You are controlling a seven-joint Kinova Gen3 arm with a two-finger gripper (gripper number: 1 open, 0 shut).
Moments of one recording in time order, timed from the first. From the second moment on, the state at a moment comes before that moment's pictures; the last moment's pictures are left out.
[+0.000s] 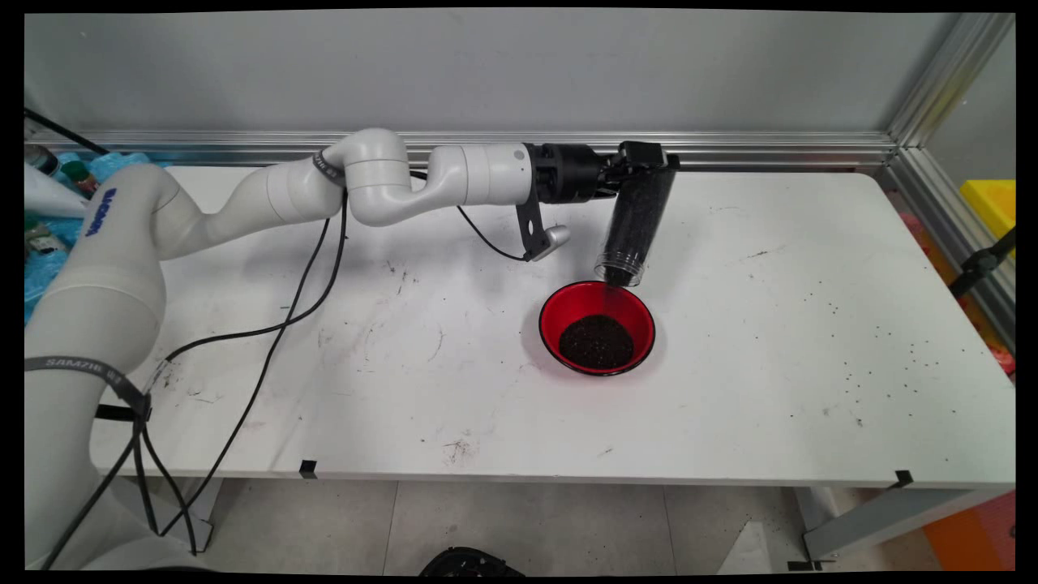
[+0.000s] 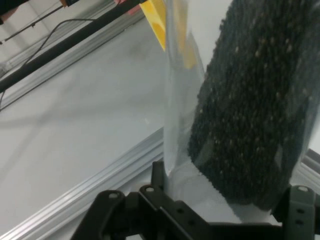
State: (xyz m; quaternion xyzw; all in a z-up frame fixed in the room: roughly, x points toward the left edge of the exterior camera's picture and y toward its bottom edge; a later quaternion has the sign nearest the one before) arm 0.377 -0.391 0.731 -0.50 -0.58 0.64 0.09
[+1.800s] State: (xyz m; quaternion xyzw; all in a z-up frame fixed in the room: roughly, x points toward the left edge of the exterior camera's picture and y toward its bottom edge) arm 0.384 -0.357 0.728 -0.54 -0.52 0.66 0.04
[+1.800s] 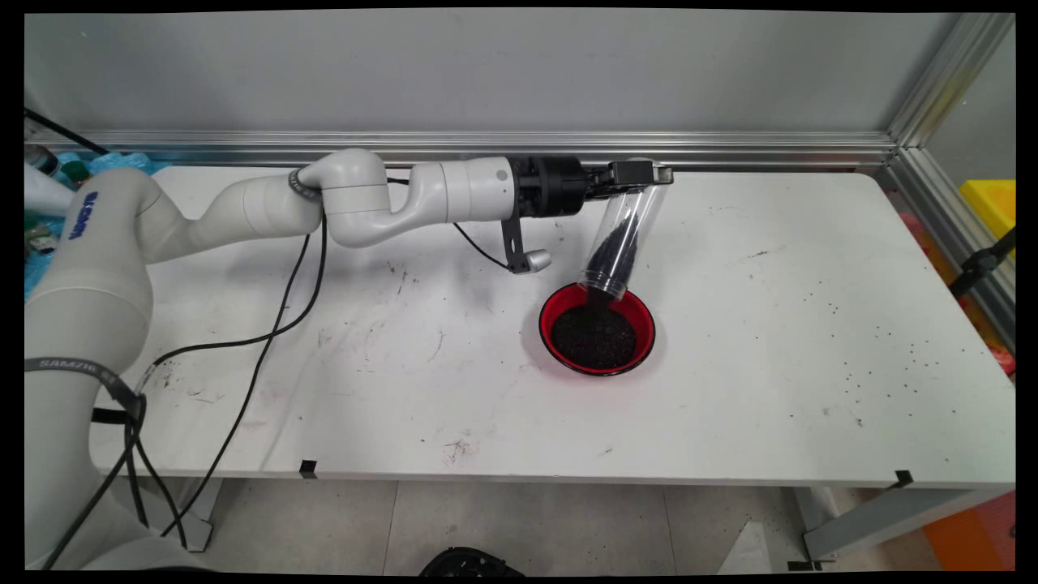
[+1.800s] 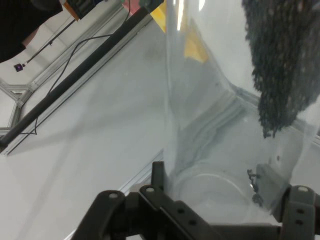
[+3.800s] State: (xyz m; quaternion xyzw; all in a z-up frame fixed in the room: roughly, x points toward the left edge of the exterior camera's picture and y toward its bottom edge) arm 0.385 -0.321 0.736 -0.54 -0.53 0.65 0.01
